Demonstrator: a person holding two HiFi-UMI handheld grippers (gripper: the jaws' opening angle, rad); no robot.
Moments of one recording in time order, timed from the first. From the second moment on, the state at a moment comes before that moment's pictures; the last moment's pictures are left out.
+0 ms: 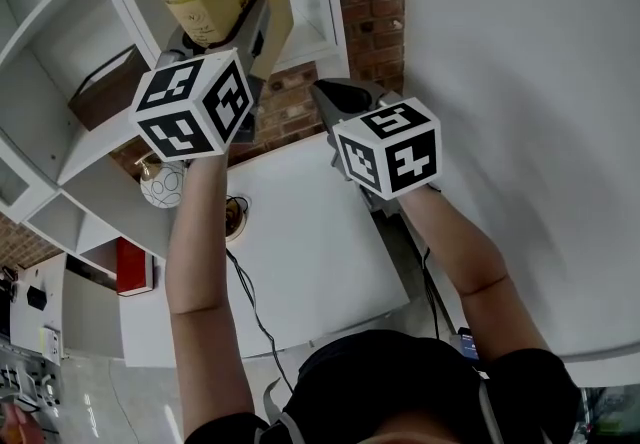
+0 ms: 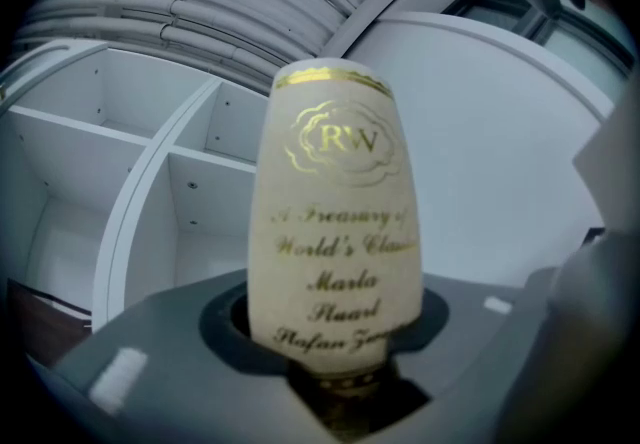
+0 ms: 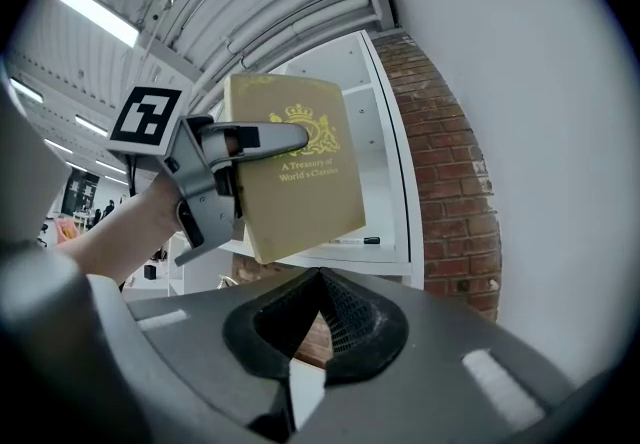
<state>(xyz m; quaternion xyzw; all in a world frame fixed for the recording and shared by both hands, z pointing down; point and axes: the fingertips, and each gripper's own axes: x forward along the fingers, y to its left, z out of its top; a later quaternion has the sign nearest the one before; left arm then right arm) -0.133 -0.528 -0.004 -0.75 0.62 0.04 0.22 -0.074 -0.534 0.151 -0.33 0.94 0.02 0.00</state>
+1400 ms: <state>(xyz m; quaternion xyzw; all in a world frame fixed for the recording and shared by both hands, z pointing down) -0.133 -0.622 -0.011 -0.75 0.64 -0.03 0.17 -0.054 -0.560 0.139 -0.35 0.93 0.05 0.03</state>
